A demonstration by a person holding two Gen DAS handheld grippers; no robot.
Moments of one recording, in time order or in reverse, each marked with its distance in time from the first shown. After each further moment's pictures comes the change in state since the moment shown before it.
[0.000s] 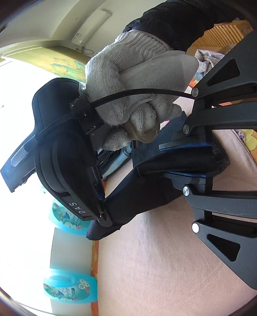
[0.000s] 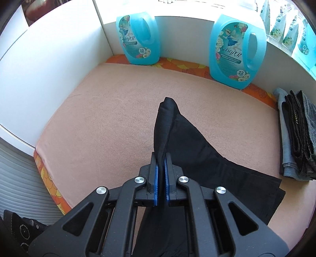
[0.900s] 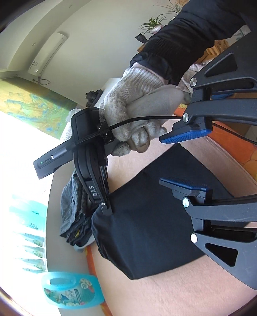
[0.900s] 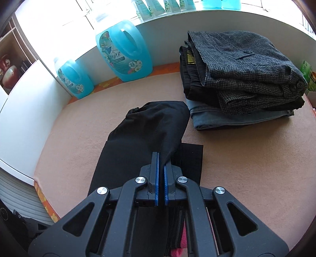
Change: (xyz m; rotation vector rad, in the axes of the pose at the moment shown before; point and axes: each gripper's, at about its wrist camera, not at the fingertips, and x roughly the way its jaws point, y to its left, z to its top) left arm 0.108 -0.099 0.006 0.210 0.258 -0.163; right arm -0.025 -0.245 -0.133 0.369 -0.140 0.033
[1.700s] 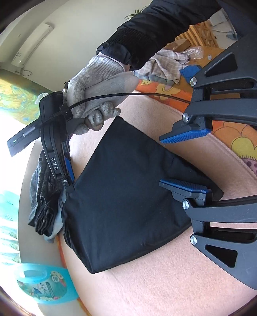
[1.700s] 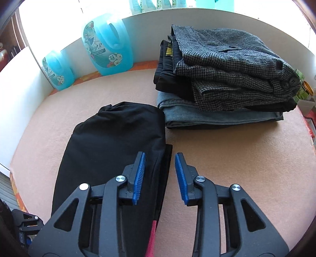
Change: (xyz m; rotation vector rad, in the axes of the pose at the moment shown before) left arm 0.014 0.001 -0.049 0.022 0.139 0.040; right arm 0.002 -0.017 -0.016 -0.080 -0.058 -0.170
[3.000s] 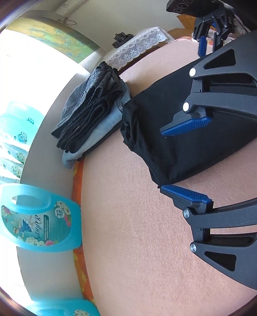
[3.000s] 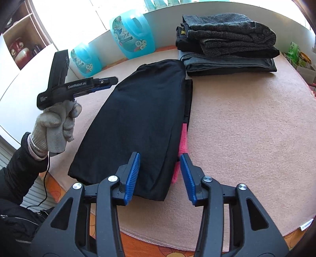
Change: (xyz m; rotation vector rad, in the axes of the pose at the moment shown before) left arm 0.012 0.162 0.096 -0.318 -0.116 0.224; right arm -0.056 0.002 -0.099 0.057 0.009 0.169
